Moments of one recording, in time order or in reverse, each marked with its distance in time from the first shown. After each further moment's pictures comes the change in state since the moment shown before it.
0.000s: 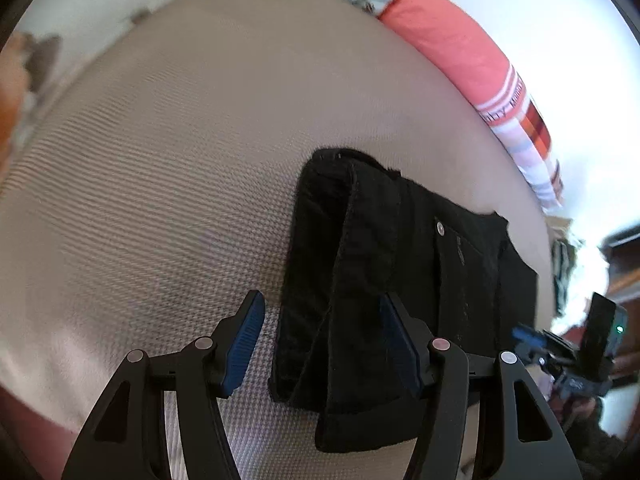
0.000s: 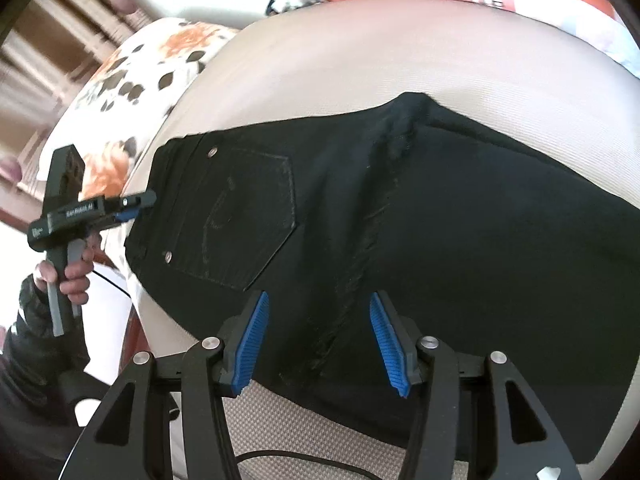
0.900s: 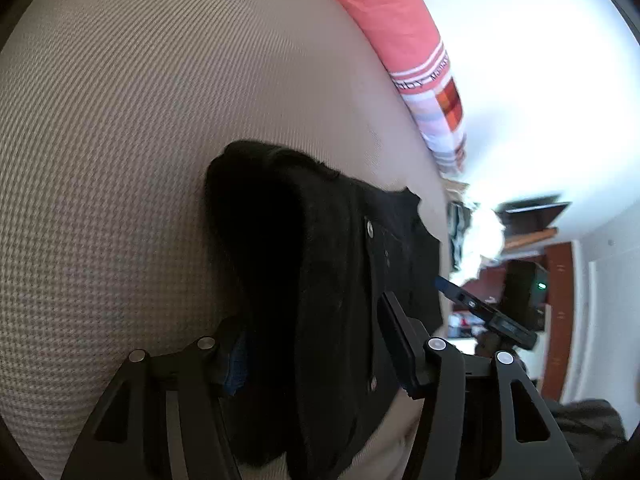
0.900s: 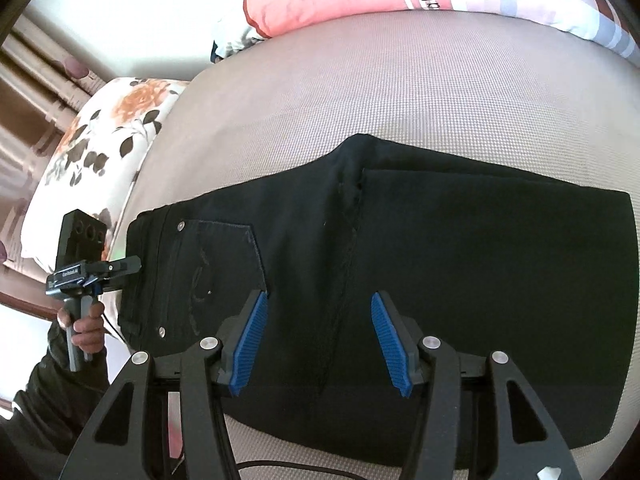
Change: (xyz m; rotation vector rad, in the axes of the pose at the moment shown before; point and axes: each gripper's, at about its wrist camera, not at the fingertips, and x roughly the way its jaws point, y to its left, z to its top) left arm 0.037 0.006 0.038 0.046 0.147 -0.397; right arm -0.012 -0.020 0.021 0.179 -0.110 -0.066
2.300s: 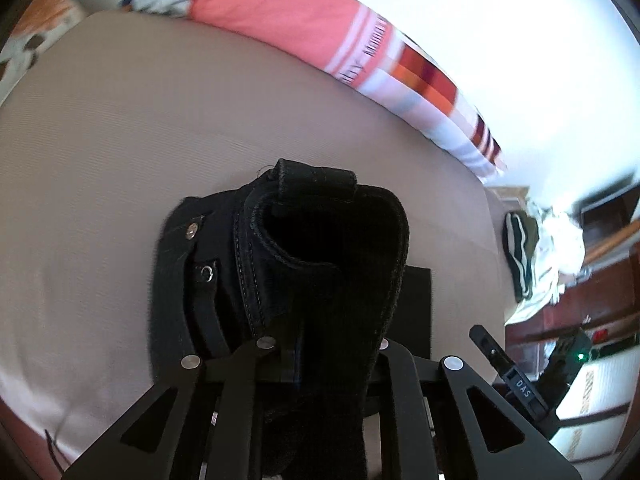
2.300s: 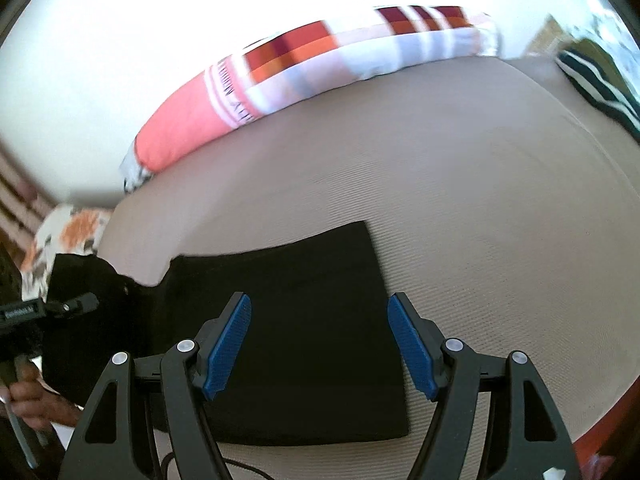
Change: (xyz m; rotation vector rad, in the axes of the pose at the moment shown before) left arm 0.134 -0.263 -0.024 0.109 -0.148 0.365; right arm -0.140 -0.176 -0.039 0.293 -0.334 -0.177
